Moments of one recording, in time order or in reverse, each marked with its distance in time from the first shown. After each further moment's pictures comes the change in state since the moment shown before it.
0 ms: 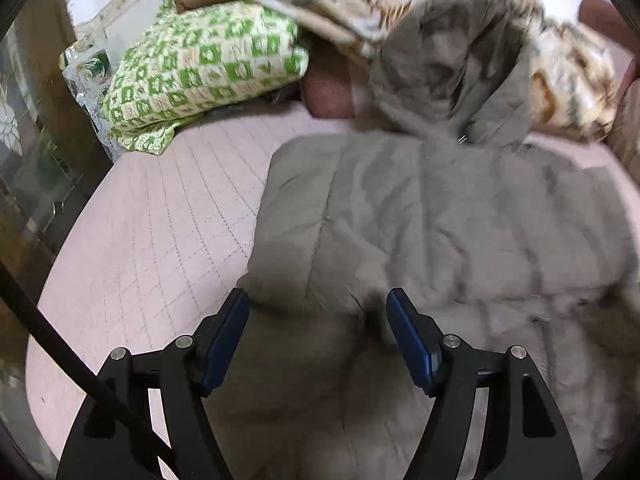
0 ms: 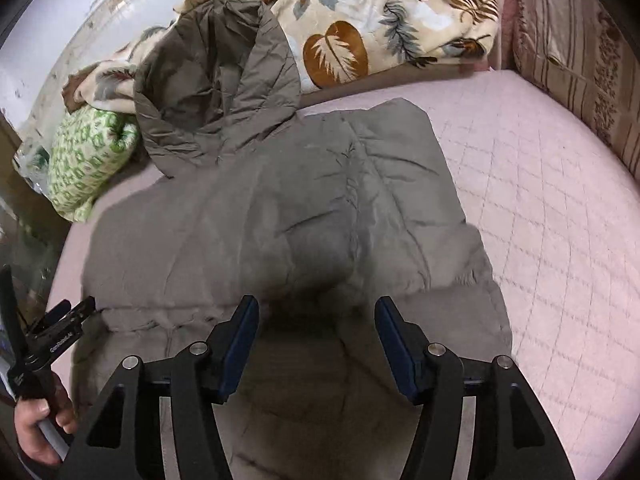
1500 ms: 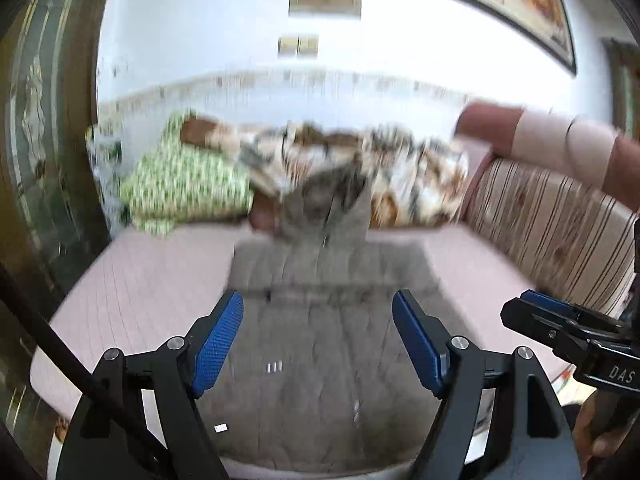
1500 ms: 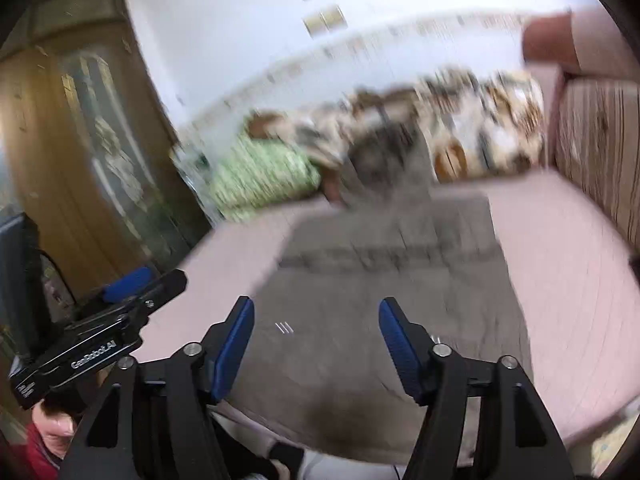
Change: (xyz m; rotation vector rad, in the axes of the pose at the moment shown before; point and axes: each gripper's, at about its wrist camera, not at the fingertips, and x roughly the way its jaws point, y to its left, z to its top) left arm -0.389 -0.015 -0.121 -0.008 -0.437 -0.244; right arm -0.295 0.103 -0.175 -0.247 -0.327 0.313
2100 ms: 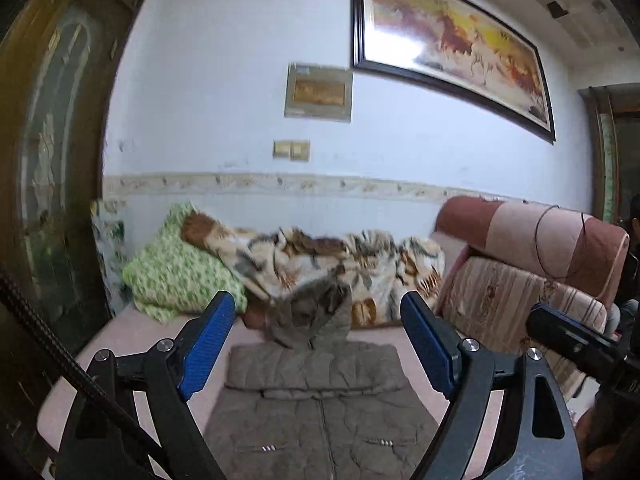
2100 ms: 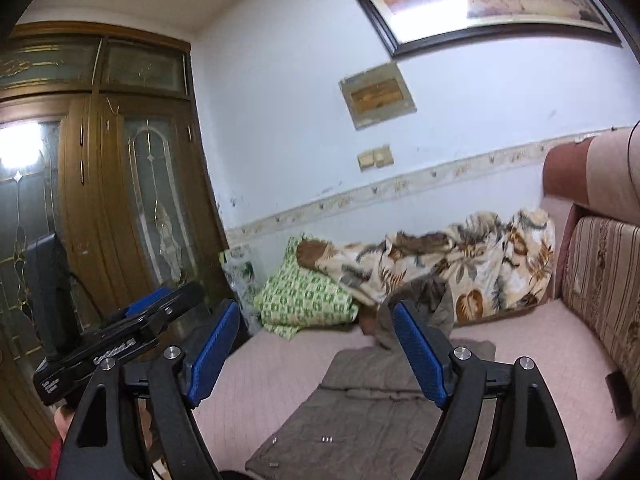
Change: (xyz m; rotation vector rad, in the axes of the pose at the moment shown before) left arm -0.092 -0.003 0.097 -0.030 -0.240 -0.049; right arm -0.131 0.080 0.089 -0.113 -0.342 0.074
